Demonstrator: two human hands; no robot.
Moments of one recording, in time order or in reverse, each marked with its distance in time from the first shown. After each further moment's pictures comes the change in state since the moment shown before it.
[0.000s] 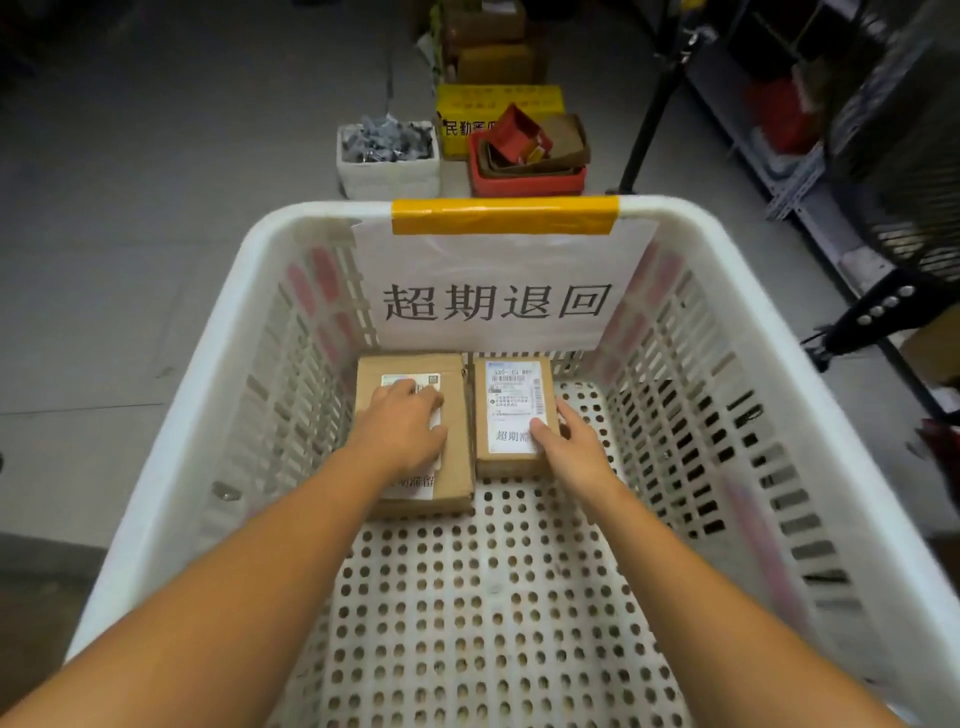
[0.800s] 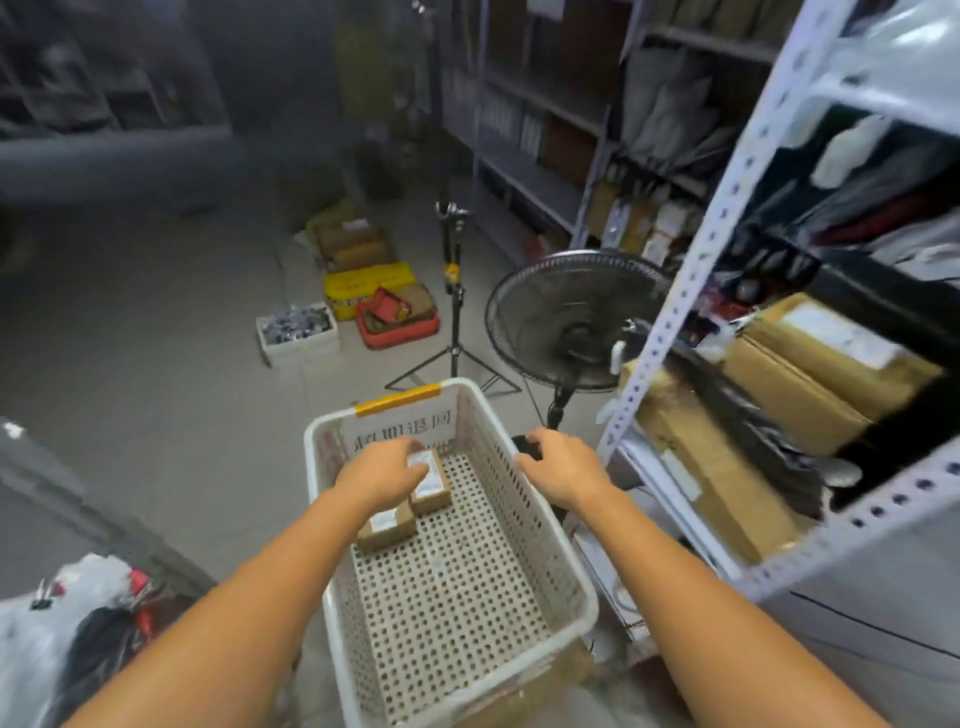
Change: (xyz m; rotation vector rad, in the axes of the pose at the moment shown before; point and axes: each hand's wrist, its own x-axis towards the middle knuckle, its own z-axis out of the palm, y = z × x) left_hand -0.374 0.135 -0.361 -0.088 -0.076 0.282; right_hand -0.508 -0.321 -0.174 -0.731 0.243 -0.039
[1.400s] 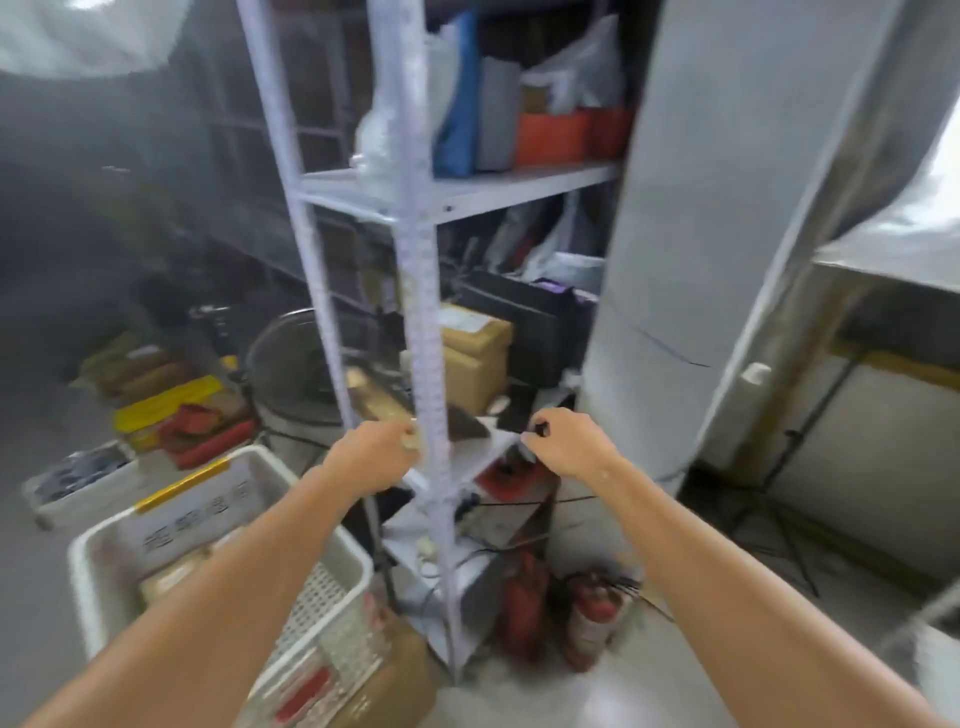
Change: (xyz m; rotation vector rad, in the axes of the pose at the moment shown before) left_hand -0.243 0.352 0.085 0.269 0.025 0.480; right_hand -0.363 0.284 -0.148 0.124 0.418 0.251
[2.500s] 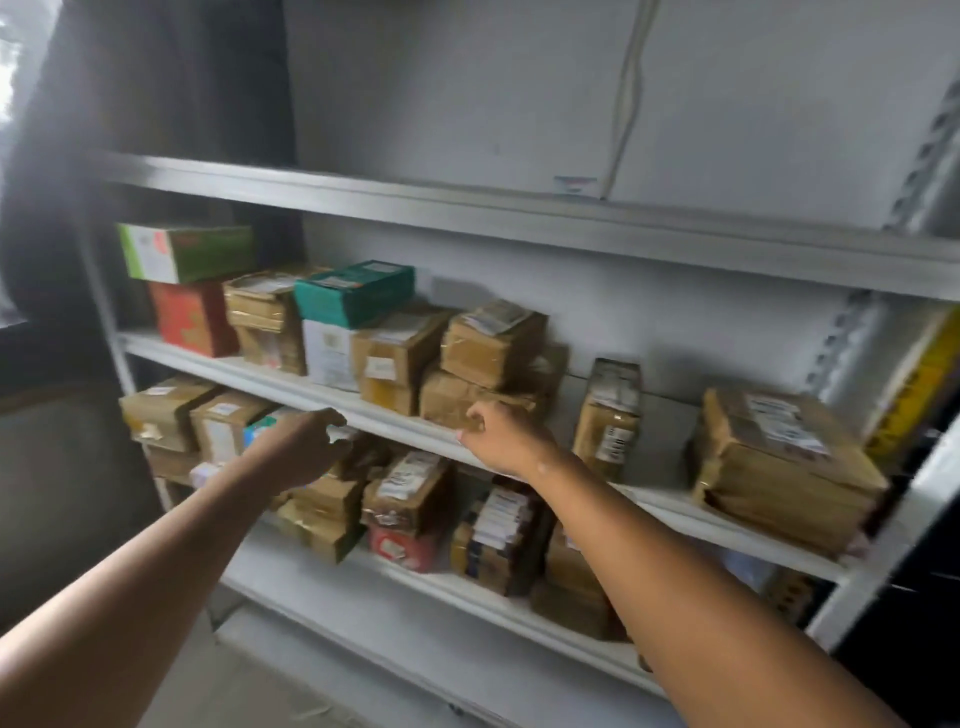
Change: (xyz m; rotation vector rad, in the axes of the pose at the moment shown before) left_hand -0.183 0.583 0.116 -0.064 -0.331 1.706; right_hand -0.495 0.143 -0.169 -0.102 0.860 1.533
